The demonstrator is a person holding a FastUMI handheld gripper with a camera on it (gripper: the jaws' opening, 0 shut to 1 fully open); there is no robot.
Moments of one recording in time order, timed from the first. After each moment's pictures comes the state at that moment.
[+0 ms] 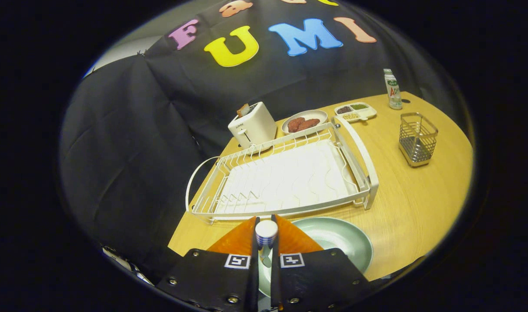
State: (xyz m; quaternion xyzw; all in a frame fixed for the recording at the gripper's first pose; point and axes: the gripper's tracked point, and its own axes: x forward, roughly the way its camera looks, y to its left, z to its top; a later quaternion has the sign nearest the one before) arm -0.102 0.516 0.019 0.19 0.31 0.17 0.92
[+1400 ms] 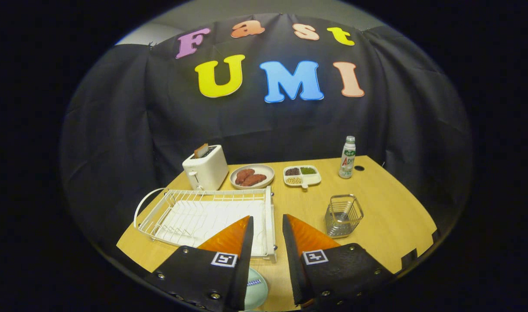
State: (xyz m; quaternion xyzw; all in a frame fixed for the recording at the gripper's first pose) arm -0.045 0.366 0.152 0.03 0.16 0.04 0.99
